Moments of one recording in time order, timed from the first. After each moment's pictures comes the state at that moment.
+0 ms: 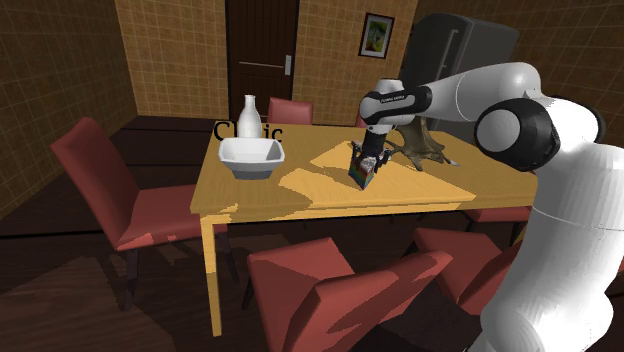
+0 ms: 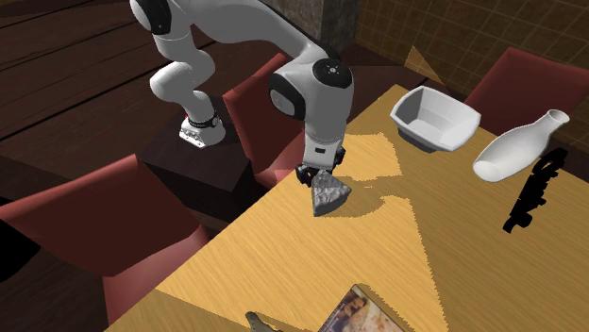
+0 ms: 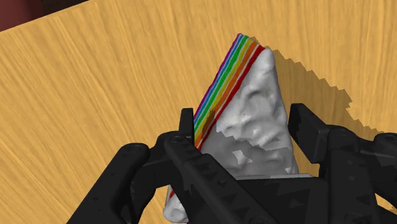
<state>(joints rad) -0.29 0.25 -0.08 -1.68 0.01 1.96 0.30</state>
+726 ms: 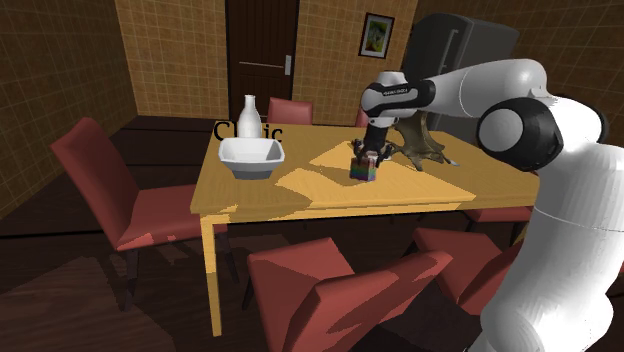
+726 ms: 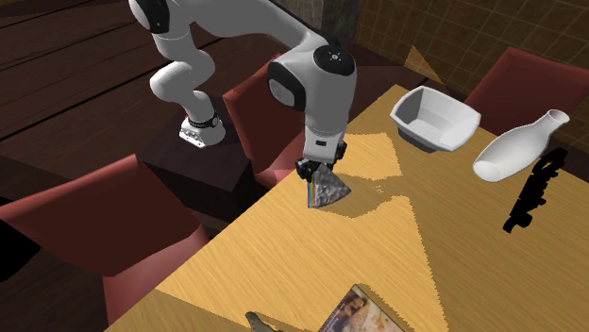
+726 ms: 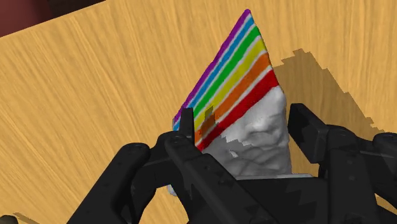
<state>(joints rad) -0.29 0.24 -0.08 -1.63 0.01 1.90 0.30</state>
